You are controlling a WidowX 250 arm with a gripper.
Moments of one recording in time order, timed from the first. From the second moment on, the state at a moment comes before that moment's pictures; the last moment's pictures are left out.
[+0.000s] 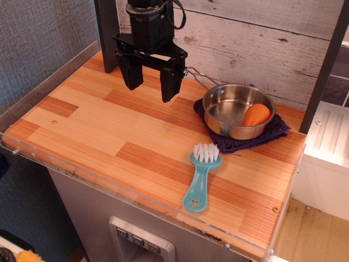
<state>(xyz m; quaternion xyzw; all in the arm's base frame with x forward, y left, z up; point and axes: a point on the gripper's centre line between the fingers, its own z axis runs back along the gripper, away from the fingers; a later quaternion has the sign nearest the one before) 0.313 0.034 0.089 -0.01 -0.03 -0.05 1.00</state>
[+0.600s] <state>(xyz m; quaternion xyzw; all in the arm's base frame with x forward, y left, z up) 0.315 0.013 0.081 0.00 -0.02 -0.07 1.00</state>
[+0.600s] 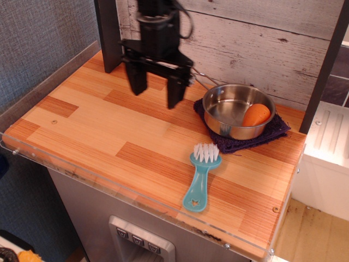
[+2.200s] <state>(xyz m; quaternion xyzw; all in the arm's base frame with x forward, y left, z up) 0.377 -0.089 0.048 0.01 -0.01 -0.13 0.99</state>
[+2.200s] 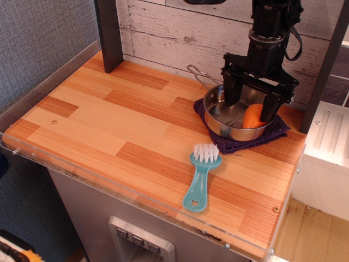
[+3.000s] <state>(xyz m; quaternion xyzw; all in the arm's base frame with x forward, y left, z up) 0.374 -0.075 0.023 0.02 0.03 -0.12 0.99</state>
